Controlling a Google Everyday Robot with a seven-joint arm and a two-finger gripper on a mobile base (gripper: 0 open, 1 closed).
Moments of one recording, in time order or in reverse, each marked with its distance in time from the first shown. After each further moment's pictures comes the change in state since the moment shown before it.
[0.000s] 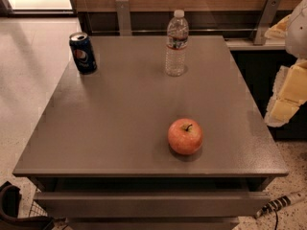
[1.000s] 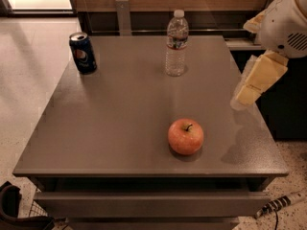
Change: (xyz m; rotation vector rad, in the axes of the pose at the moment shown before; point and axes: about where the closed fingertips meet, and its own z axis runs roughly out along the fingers) arm -0.041 -0.026 0.019 0.045 -0.159 0.049
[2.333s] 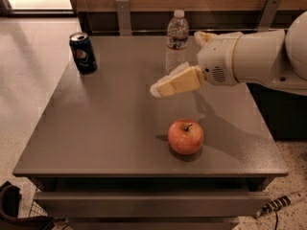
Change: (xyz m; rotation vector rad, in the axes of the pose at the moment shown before) arm -0.117 -0.001 0.076 0.093 -0.681 0.261
